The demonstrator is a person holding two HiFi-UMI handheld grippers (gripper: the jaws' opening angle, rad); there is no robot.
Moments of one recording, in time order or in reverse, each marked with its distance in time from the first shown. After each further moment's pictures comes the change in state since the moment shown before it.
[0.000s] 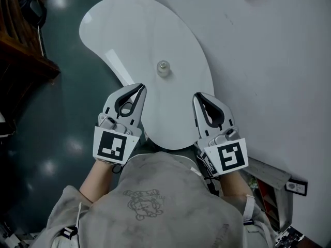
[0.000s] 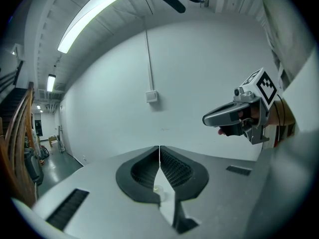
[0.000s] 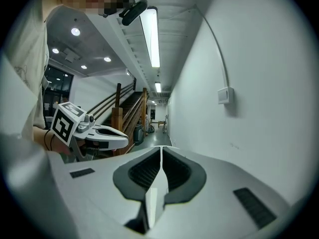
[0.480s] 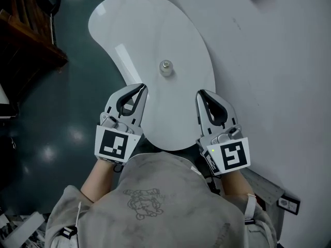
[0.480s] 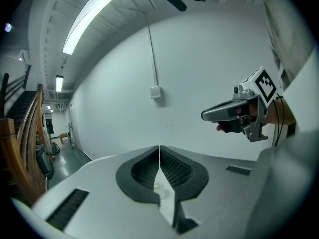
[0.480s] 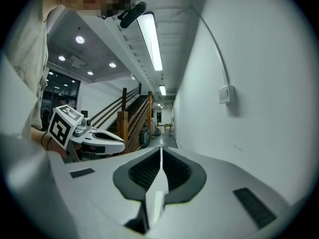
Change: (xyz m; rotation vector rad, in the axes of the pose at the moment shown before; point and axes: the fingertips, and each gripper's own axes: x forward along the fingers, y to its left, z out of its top) left arm 0.012 -0.017 -0.003 -0.021 0.053 0.106; right arm 0.000 -0.032 -0.002 0.009 -0.038 0.085
